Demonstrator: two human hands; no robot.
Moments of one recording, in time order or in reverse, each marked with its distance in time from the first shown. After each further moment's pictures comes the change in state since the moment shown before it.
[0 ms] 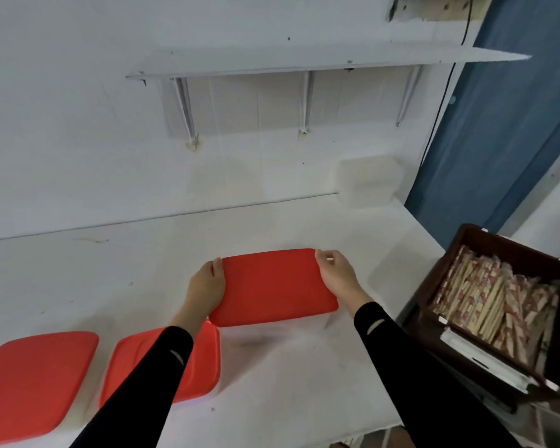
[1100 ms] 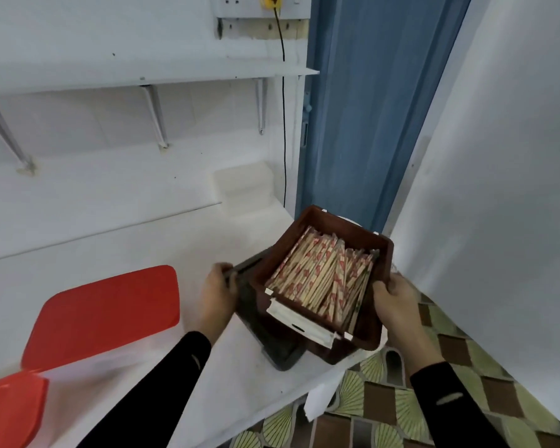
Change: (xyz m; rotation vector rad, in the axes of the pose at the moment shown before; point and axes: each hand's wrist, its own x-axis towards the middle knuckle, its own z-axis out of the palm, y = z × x) left_hand -0.100 0.164 0.223 -0.111 -0.064 0.335; right_hand -0.091 0.126 -0.301 0.206 0.579 0.121
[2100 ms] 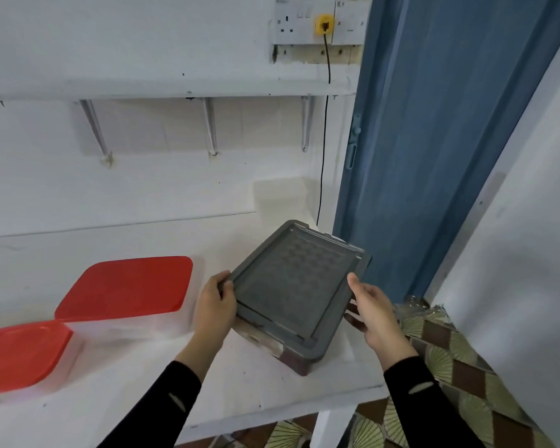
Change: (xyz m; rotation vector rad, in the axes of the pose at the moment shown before) left_hand -0.056 0.045 -0.010 -0.214 0.223 -0.263; right_hand 0.061 -0.006 0.036 0.196 -0.422 0.177
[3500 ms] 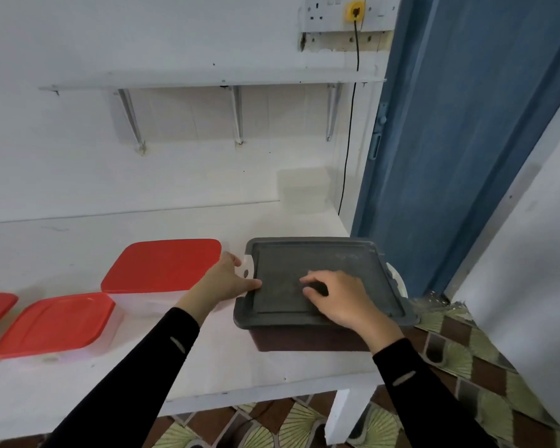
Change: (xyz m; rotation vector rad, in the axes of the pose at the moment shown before) left_hand 0.012 0.030 -0.063 0.458 -0.378 -0.180; right_hand -0.070 -0.013 0.057 -1.111 -0.355 -0.687
